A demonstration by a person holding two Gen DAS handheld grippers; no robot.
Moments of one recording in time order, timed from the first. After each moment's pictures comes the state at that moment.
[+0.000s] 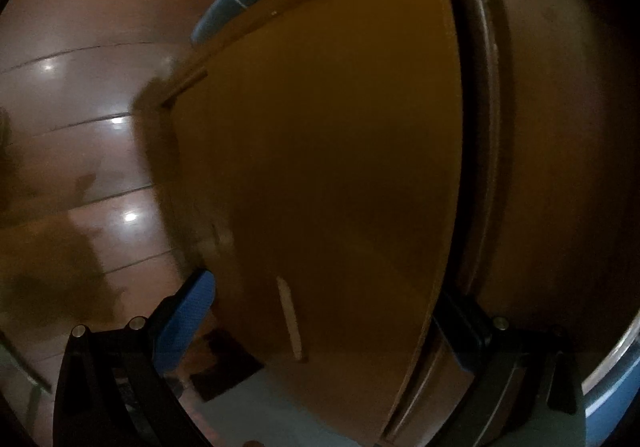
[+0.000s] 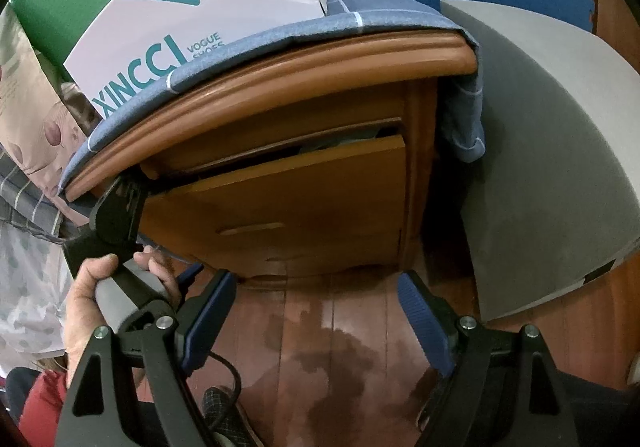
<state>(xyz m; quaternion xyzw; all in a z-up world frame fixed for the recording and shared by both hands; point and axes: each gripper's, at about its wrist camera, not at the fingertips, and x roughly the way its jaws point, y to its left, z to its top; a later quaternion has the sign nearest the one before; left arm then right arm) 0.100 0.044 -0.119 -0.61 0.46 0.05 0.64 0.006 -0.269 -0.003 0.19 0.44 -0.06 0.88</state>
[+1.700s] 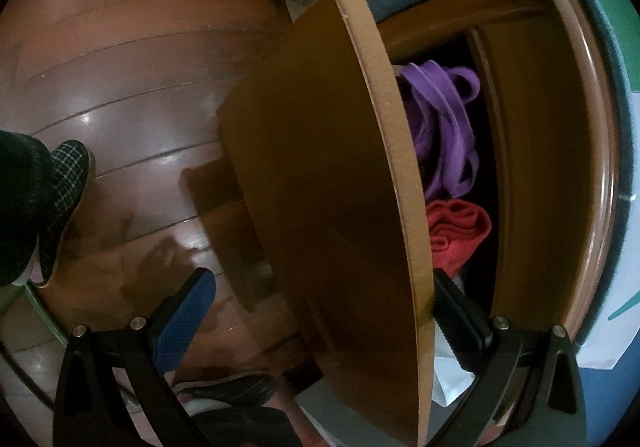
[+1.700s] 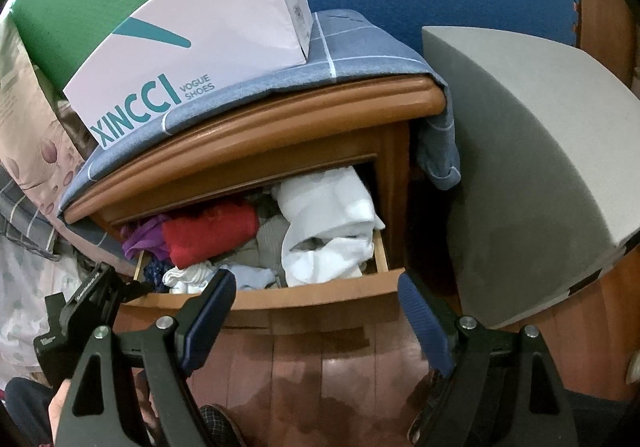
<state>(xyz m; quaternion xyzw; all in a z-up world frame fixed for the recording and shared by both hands) 0.040 0.049 -0.098 -0.51 0.50 0.10 0.69 -0.002 -0.283 0.013 0.18 0.41 -0.08 0.89</state>
